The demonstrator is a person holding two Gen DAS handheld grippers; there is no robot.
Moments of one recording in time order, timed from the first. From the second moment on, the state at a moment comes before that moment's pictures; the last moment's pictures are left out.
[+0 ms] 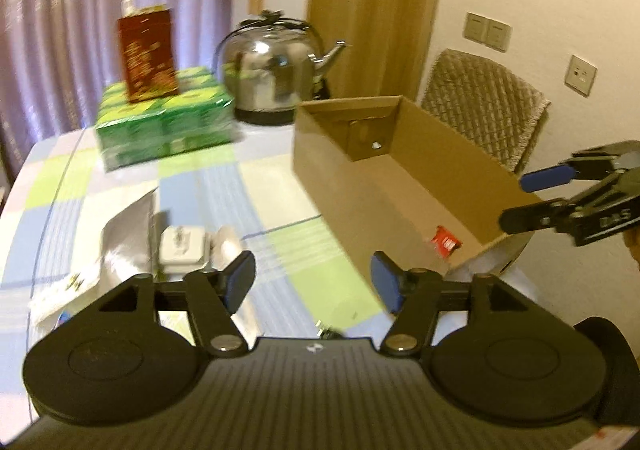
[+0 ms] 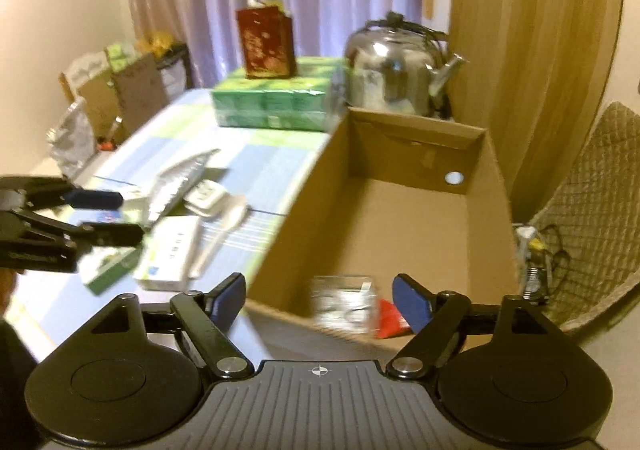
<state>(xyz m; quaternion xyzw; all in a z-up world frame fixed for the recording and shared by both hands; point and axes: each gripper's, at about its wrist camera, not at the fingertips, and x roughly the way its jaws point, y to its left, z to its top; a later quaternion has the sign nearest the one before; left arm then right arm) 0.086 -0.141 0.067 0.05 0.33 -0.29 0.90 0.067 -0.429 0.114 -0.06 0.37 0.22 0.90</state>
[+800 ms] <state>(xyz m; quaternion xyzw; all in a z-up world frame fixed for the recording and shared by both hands) 0.036 -0.007 0.002 0.04 0.40 -0.13 0.91 0.013 -0.340 0.019 -0.04 0.40 0.27 0.88</state>
